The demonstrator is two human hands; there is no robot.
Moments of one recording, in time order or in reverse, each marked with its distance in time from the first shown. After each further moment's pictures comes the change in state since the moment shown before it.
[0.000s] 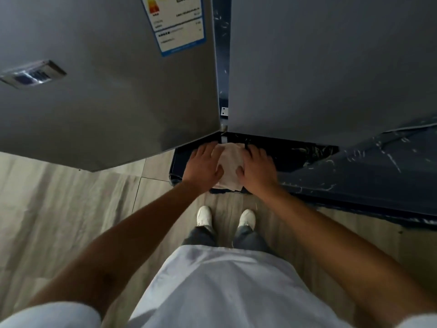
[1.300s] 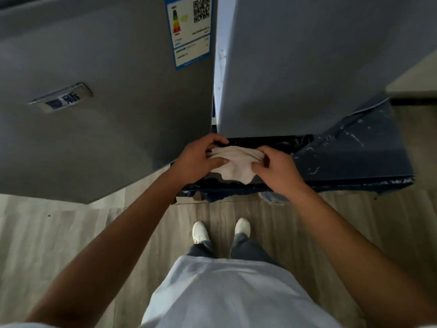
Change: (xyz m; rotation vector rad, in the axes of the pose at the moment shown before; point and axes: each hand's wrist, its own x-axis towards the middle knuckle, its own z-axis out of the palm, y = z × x) left_hand -0.006 -0.023 -0.101 -0.794 -0.108 0.229; right_hand -0.076 -0.036 -0.099 0.649 0.146 0.248
